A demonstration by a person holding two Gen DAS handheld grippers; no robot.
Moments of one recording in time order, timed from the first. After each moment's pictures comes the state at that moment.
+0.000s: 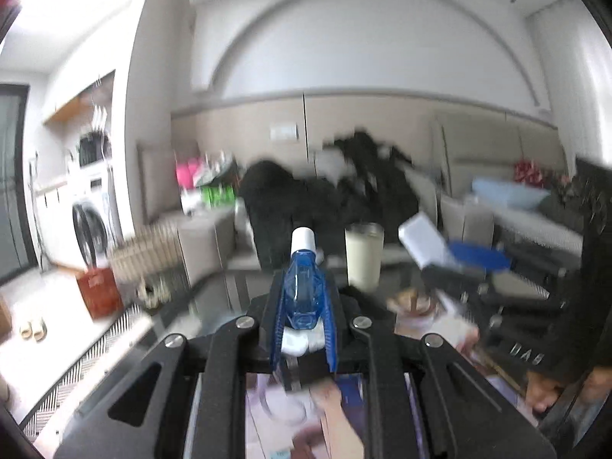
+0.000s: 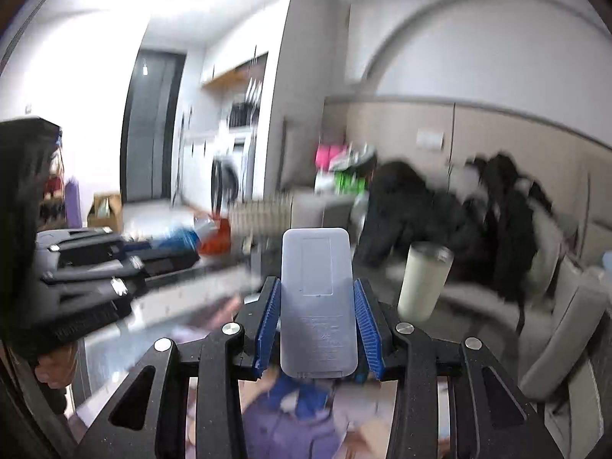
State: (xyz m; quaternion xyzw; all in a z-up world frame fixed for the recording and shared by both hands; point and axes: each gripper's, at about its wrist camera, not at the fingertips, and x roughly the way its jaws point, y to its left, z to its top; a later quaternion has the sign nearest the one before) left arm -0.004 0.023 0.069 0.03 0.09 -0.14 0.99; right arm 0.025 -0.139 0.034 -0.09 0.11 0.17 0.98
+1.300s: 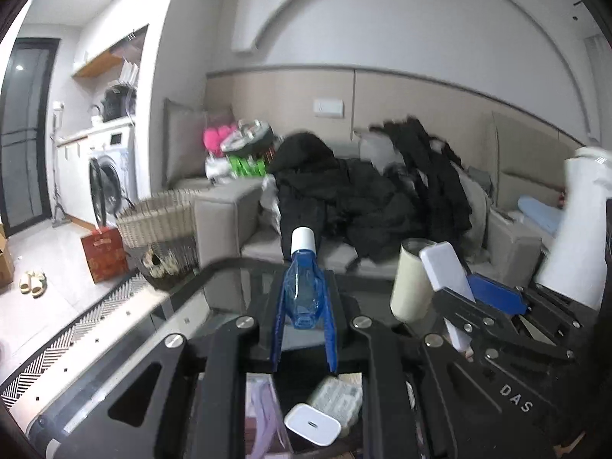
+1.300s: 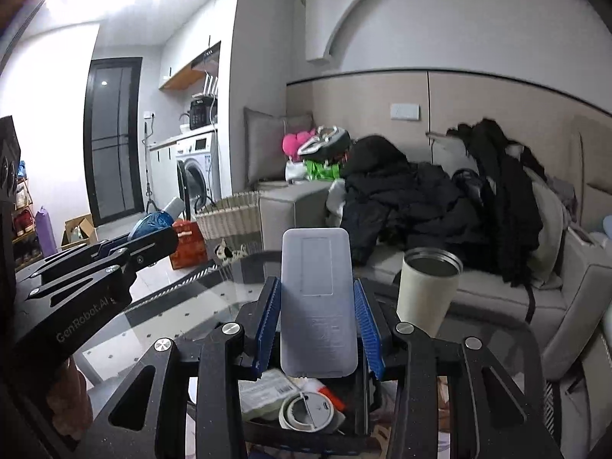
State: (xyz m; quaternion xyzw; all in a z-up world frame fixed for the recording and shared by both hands) left arm 0.154 0.021 0.045 -0.03 0.17 -0.07 0.98; right arm 0.181 -0.128 0.039 -0.03 0.17 0.12 0.98
